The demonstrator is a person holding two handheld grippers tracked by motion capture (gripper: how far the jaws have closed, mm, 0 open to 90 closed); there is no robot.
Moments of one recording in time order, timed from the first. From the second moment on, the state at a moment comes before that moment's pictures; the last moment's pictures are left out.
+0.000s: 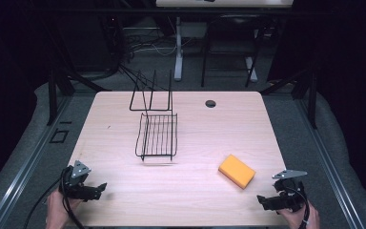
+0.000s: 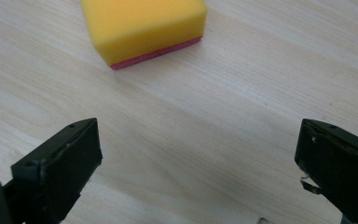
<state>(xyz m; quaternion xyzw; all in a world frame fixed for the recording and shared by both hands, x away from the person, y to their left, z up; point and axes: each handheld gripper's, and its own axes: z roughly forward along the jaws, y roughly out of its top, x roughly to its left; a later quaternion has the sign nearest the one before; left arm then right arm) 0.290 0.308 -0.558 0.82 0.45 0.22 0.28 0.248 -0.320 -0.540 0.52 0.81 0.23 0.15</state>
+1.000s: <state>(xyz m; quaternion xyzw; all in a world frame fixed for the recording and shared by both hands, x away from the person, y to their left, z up) 0.291 0.304 -0.558 0.83 0.44 0.21 0.27 0.261 -0.292 -0.528 0.44 0.87 0.21 0.11</state>
